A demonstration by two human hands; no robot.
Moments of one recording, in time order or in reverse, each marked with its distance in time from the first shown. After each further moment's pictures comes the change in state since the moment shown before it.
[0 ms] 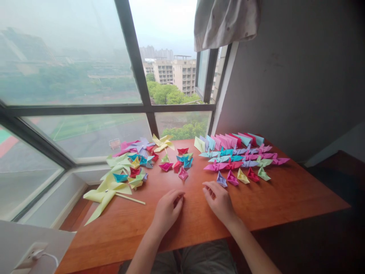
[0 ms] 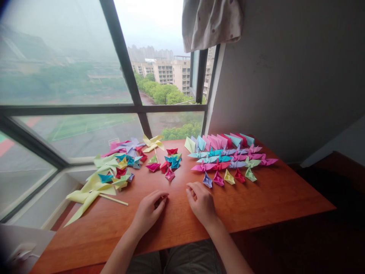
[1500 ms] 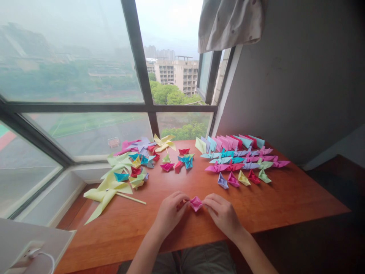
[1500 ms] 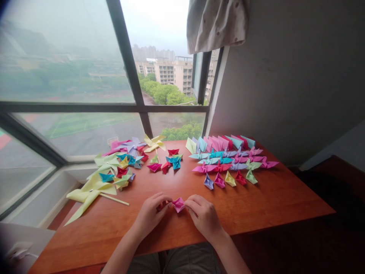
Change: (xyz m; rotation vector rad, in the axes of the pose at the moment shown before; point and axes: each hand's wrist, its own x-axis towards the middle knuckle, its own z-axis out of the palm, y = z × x) left_hand 0.000 0.010 -0.003 -0.049 -0.034 0.100; right_hand -0.021 -0.015 -0.016 0.080 -0.161 -0.190
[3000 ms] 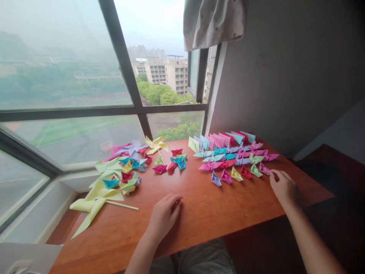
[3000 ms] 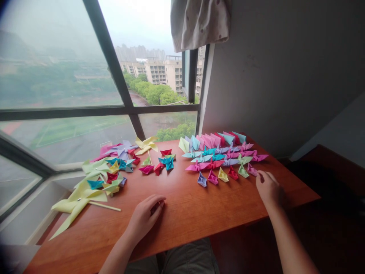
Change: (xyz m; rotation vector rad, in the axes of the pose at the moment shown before) left_hand 0.001 -0.005 0.002 0.140 -0.002 0.006; right_hand -0.087 0.220 -0.169 -0.829 0.529 0.476
